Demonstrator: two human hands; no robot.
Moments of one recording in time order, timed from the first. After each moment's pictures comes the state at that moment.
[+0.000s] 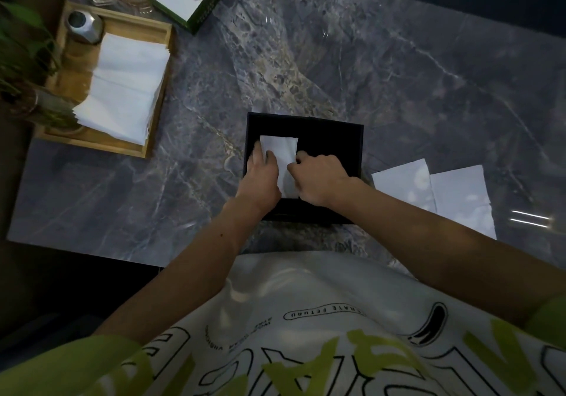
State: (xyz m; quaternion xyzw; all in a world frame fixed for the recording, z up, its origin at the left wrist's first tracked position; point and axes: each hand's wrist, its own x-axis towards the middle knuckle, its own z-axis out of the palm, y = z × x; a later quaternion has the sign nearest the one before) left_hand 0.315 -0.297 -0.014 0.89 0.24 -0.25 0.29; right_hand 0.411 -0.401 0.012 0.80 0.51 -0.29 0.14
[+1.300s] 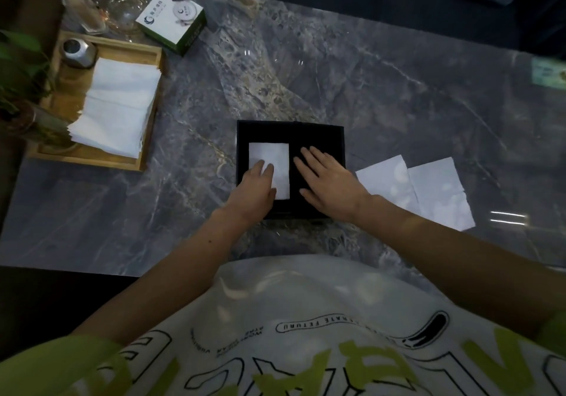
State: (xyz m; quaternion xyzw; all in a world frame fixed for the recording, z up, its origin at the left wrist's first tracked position) left_hand 0.291 -0.298 -0.015 0.92 0.14 -0.21 0.29; right_hand 0.397 -0.466 0.018 0.83 0.53 -0.18 0.06
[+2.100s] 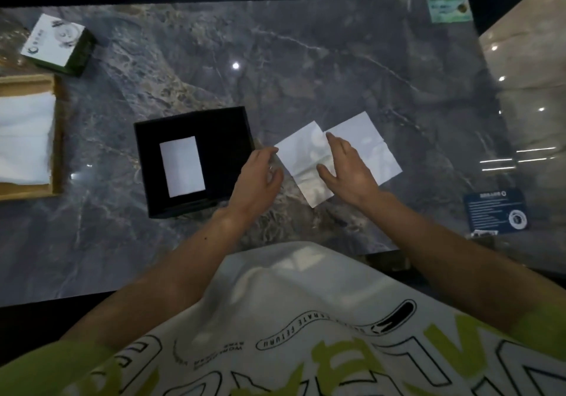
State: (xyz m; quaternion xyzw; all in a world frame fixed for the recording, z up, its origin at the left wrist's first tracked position) left_hand 0.337 -0.476 0.028 0.88 0.11 -0.05 0.45; right_hand 0.412 -0.674 0.027 0.95 0.19 -0.18 -0.20
